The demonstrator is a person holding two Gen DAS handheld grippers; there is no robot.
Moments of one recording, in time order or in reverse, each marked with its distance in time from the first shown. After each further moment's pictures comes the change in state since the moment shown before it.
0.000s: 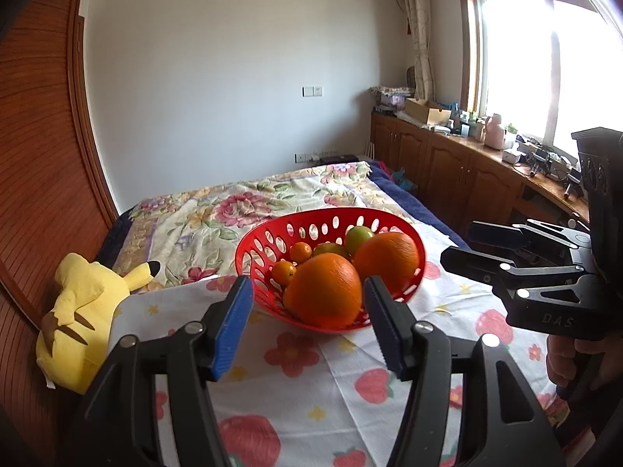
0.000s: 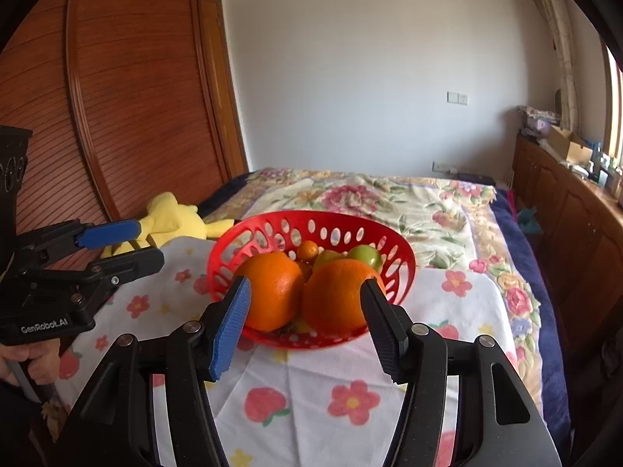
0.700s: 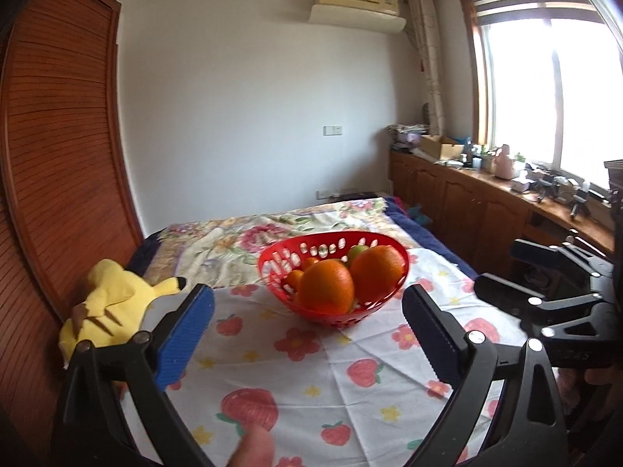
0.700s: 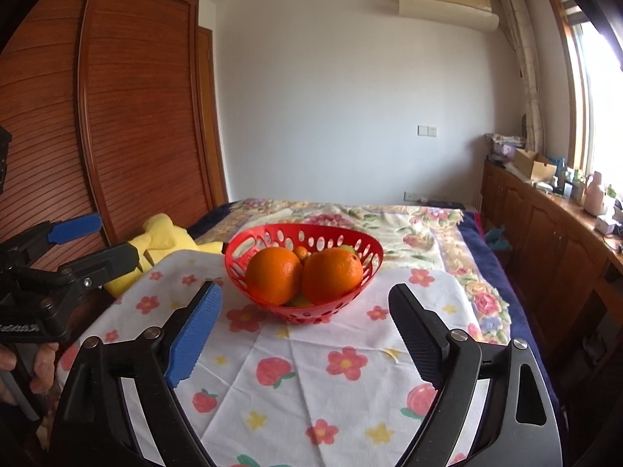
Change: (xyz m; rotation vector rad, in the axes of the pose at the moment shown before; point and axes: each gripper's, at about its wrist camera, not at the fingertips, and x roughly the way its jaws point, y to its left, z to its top) left arm -0.078 -0.017 -0.033 -0.026 -0.143 0.107; right arm -0.082 0.031 -0.036 0.000 -0.133 -0.100
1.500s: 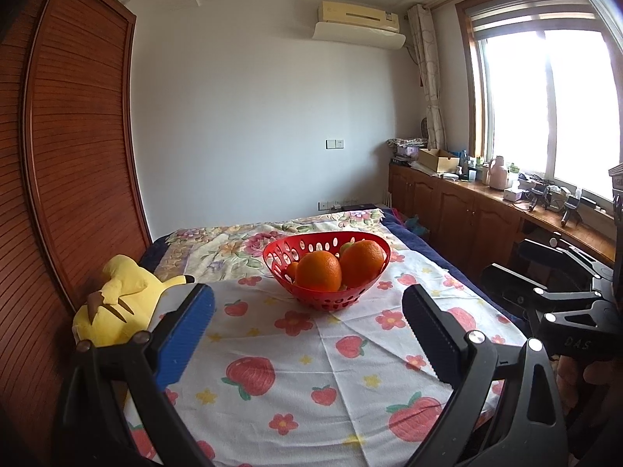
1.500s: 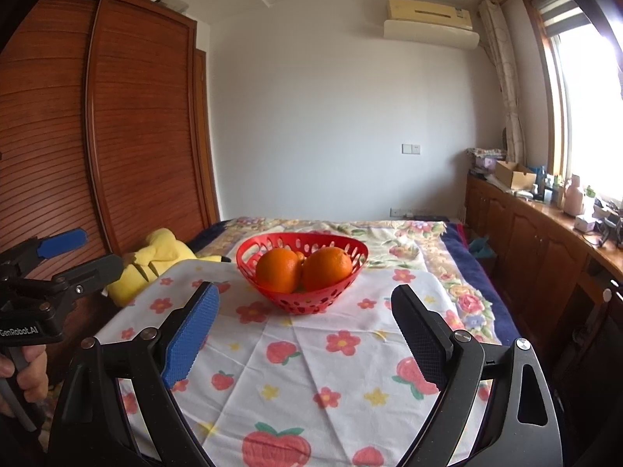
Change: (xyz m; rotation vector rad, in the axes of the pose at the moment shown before) left arm -0.079 -0.013 -0.028 -0.017 -0.063 -0.005; right arm -0.074 0.022 -0.026 0.021 -0.080 -0.056
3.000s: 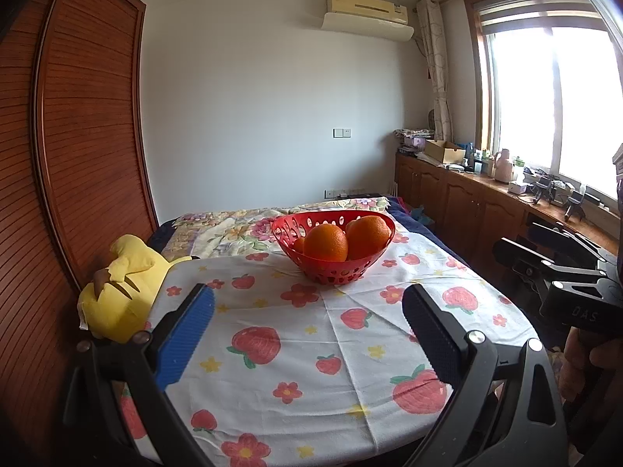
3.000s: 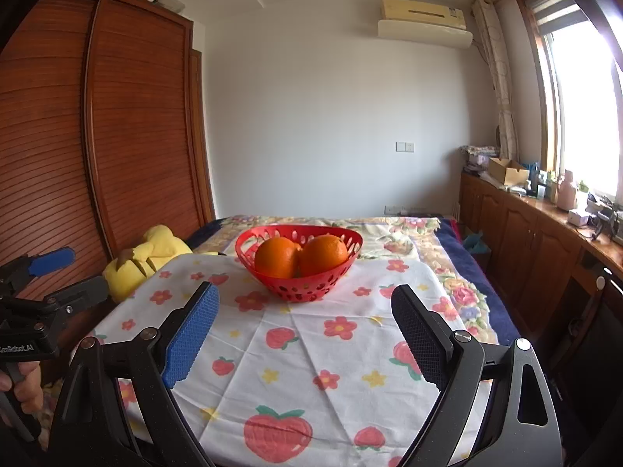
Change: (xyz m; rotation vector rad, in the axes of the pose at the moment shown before) left arm -0.011 0.004 -0.032 -0.017 0.040 0.024; right arm -0.013 0.004 -0.015 0.008 -0.001 -0.022
